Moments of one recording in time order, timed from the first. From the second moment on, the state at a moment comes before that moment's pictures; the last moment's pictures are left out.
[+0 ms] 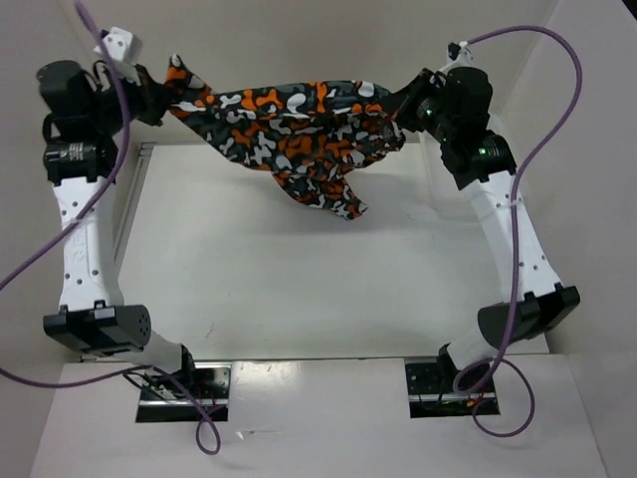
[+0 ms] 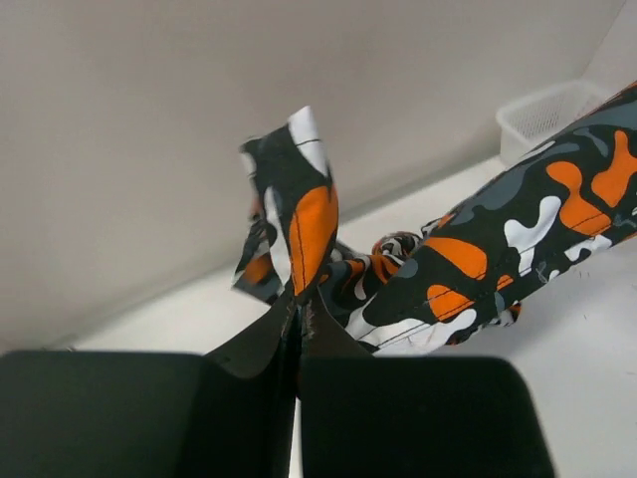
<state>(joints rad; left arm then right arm) 0.16 1.54 1.96 -0.51 0.61 0.07 0.26 1.56 1.88 -0.48 -0.10 0.65</state>
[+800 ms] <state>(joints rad) 0.25 1.07 0.86 -0.49 0.60 0.07 0.14 1.13 0.73 -0.47 -0.22 0.79</state>
